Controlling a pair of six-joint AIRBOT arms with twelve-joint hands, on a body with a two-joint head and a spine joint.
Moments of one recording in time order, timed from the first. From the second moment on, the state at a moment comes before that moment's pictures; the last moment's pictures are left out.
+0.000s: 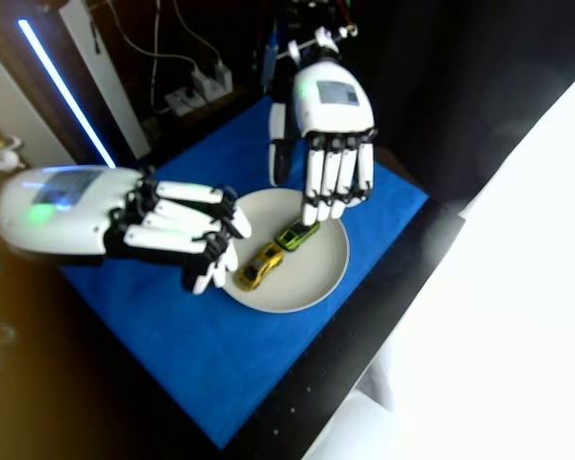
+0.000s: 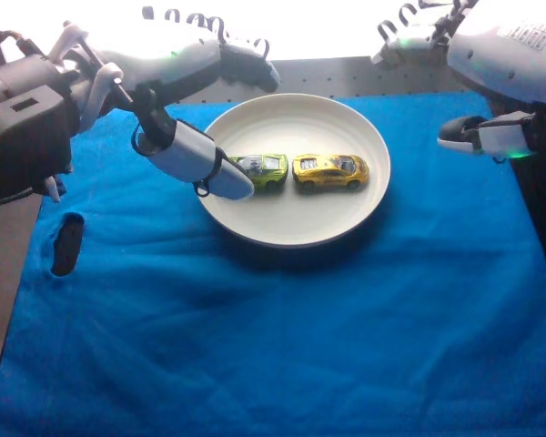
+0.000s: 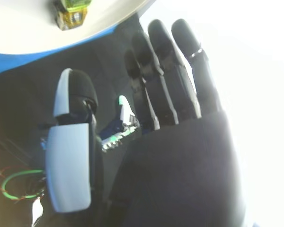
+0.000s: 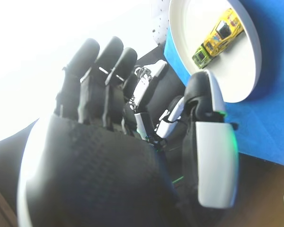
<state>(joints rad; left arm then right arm) 0.48 -1.12 1.25 0.00 -0.34 1.10 -0.55 -0.96 1.09 -0.06 0.54 -1.29</state>
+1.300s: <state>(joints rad) 0.46 -1.27 1.39 -0.06 -0.22 1.16 -0.55 -0.96 1.09 -0.06 0.54 -1.29</state>
